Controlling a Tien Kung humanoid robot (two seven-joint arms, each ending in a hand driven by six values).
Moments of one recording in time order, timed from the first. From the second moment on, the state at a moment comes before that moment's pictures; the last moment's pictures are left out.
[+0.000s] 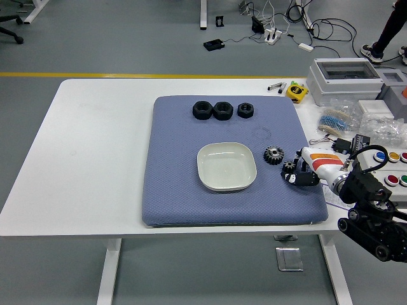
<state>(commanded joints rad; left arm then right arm) -0.13 0.08 -0.25 -0.24 -0.05 0.27 0.09 0.74 -0.29 0.41 0.79 -1.65 -0.34 -0.10</state>
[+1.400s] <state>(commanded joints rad) -0.13 0.08 -0.25 -0.24 -0.05 0.28 0.08 0.85 -0.15 0.28 0.96 -1.70 -0.38 -0.17</state>
